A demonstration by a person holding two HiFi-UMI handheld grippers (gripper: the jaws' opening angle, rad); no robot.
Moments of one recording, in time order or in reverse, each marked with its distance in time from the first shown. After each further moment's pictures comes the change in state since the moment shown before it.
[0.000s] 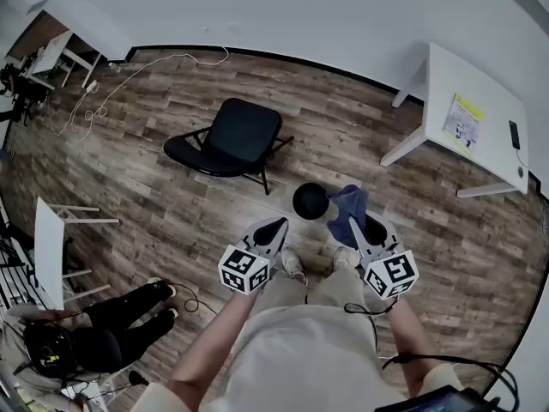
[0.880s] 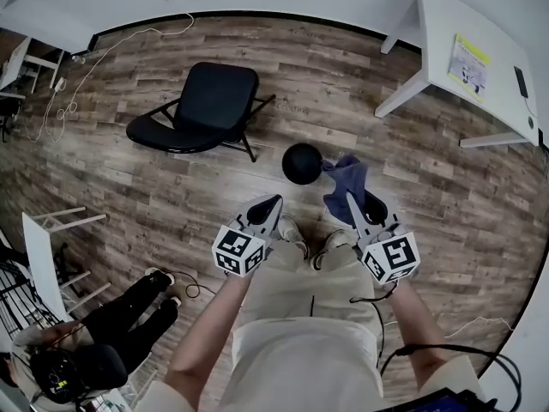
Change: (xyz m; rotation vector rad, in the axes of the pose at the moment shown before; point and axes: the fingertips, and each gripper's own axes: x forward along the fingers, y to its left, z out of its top) left arm 0.057 0.037 -0.108 0.031 0.101 -0.077; right arm 0.017 -0.025 -0.100 0.013 0.023 -0.118
